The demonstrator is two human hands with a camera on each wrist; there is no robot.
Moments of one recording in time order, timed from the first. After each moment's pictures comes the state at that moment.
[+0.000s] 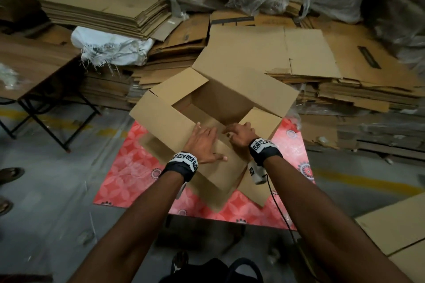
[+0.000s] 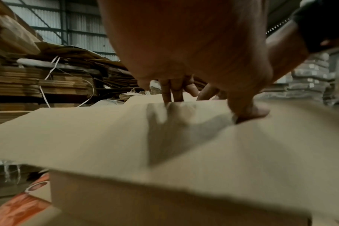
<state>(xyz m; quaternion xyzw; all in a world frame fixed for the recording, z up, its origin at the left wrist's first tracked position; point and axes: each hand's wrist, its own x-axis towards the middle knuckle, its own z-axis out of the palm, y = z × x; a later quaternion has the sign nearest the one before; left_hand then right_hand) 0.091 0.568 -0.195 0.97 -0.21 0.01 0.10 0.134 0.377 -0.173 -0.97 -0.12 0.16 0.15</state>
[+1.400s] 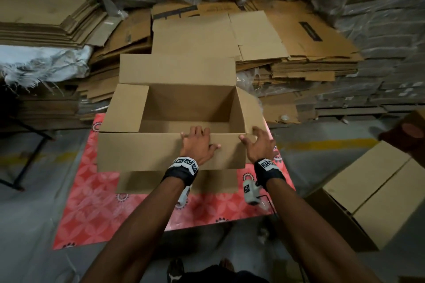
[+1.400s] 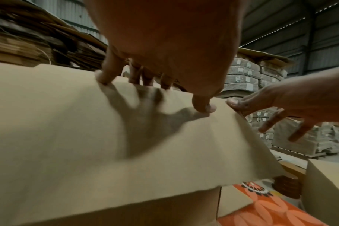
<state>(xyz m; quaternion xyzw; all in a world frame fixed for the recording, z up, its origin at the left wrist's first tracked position) 0.114 0.448 -0.200 0.98 -0.19 0.00 0.03 0.066 0.237 -0.217 -0.90 0.30 -0.07 0.32</state>
